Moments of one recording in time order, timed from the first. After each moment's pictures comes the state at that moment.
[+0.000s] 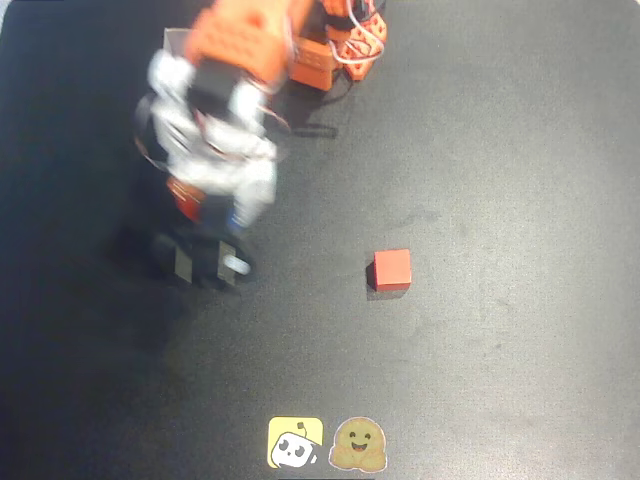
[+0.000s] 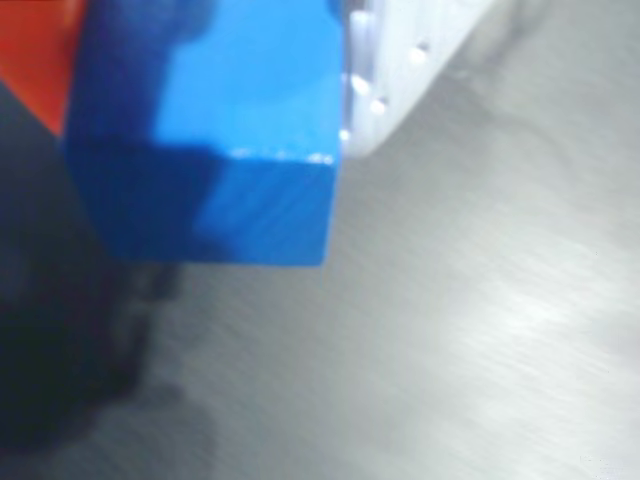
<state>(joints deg) 25.0 100.7 90.8 87.3 72.9</state>
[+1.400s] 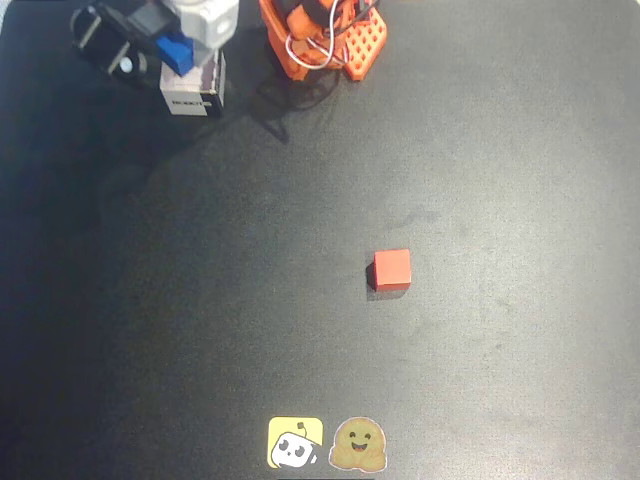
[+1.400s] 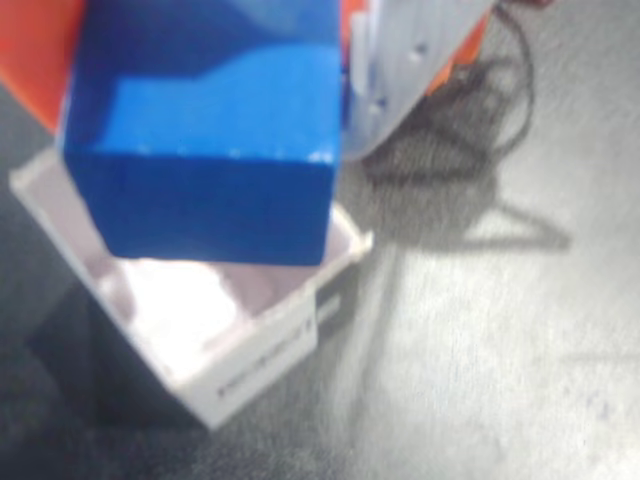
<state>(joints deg) 63.7 139.7 124.5 93.6 70.8</state>
